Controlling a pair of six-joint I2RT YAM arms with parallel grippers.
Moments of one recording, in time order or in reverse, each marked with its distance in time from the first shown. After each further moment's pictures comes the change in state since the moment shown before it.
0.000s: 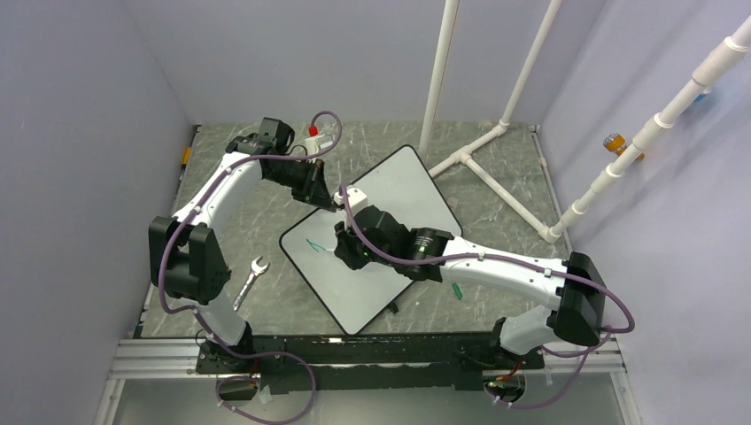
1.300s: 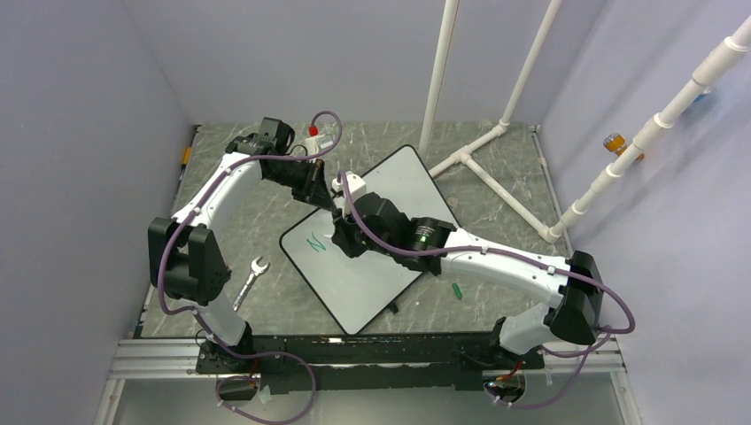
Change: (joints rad) left arm -0.003 -0.006 -0.002 0.002 0.000 -0.002; right arm -0.022 0.017 0.113 -0.045 0.013 -0.043
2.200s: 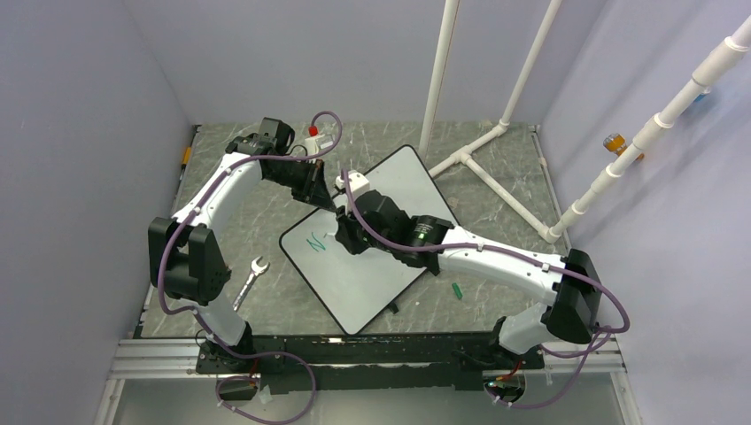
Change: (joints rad) left arm 0.000 0.000 -0.002 0.003 -0.007 0.002; right arm -0.034 0.019 -0.035 0.023 -0.007 0.013
